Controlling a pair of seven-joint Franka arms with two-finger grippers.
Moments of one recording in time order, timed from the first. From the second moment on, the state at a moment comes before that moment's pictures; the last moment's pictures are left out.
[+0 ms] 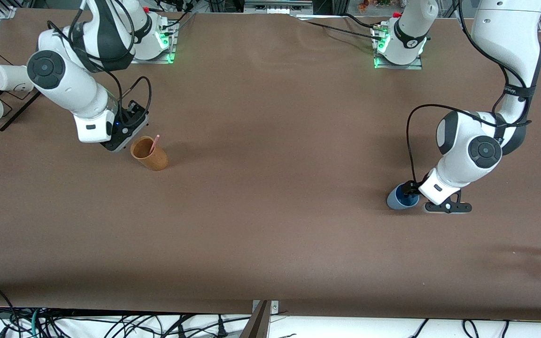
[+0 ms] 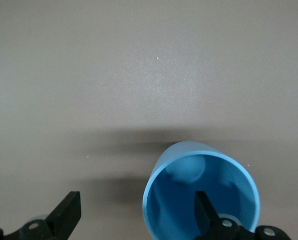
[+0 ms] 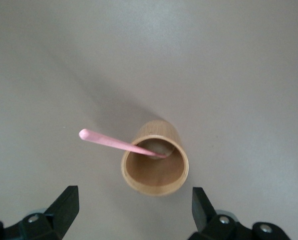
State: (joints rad) left arm -0.07 0.47 0.00 -1.94 0.05 2.44 -0.09; right arm 0.11 0.01 0.12 -2.19 0.02 2.17 -0.71
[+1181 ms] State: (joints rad) left arm -0.11 0.46 -0.04 -1.78 -0.05 2.18 -0.28; right arm 0.11 0.07 0.21 -2.35 0.02 2.49 -0.84
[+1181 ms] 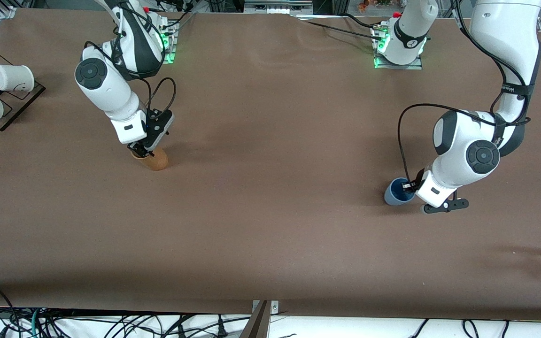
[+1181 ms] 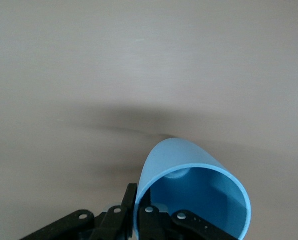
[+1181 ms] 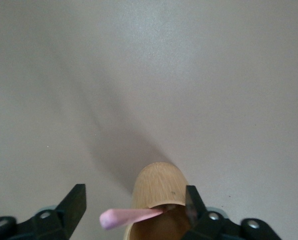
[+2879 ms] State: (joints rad) left arm -0.67 0.73 -0.05 -1.46 -0.11 2.17 -0.85; right arm 0.07 -0.01 0.18 -2.35 0.02 2.51 -0.96
